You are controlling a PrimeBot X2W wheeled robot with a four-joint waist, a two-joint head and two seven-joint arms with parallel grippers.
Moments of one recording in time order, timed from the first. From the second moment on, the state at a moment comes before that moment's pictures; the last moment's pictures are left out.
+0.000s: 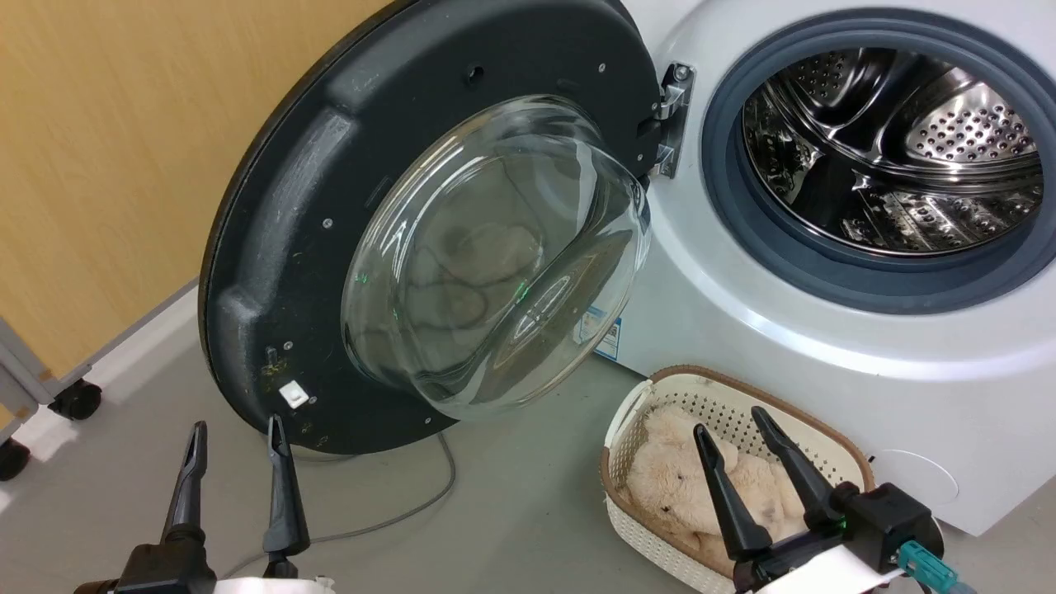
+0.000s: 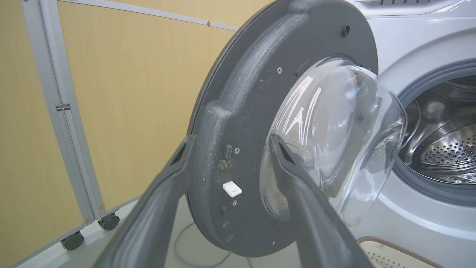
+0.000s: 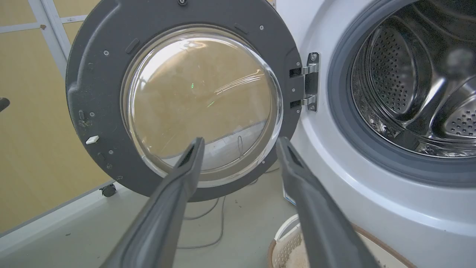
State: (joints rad) left arm 0.13 0.05 0.04 -0.13 -0.10 0.09 -0.26; right arm -0.02 -0.10 0.25 0.11 0.24 0.13 -0.26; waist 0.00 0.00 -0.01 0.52
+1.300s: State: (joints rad) left arm -0.57 0.37 0.50 0.54 -1.09 -0.09 0.36; right arm 0.00 -0.11 0.20 0.06 0.20 0.13 -0.26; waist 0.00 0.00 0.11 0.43
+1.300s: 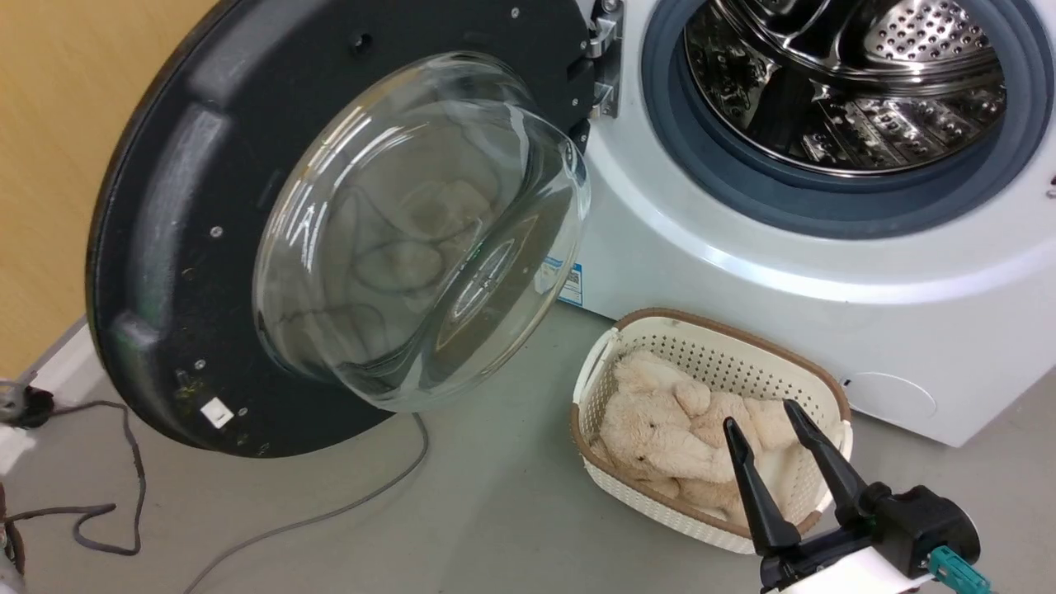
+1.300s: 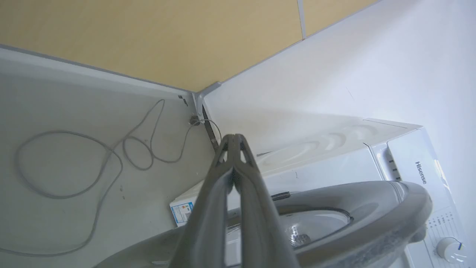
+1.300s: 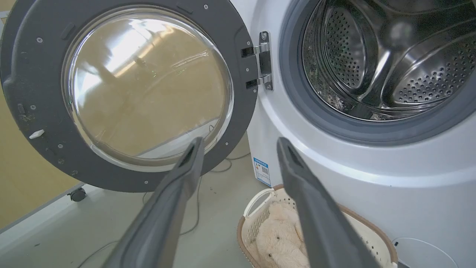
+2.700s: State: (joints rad) left arm 0.00 0.06 0.13 -0.08 -1.60 0.01 0.90; right arm 0.04 -0.10 0.09 0.04 0.21 0.13 -0.26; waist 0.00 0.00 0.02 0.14
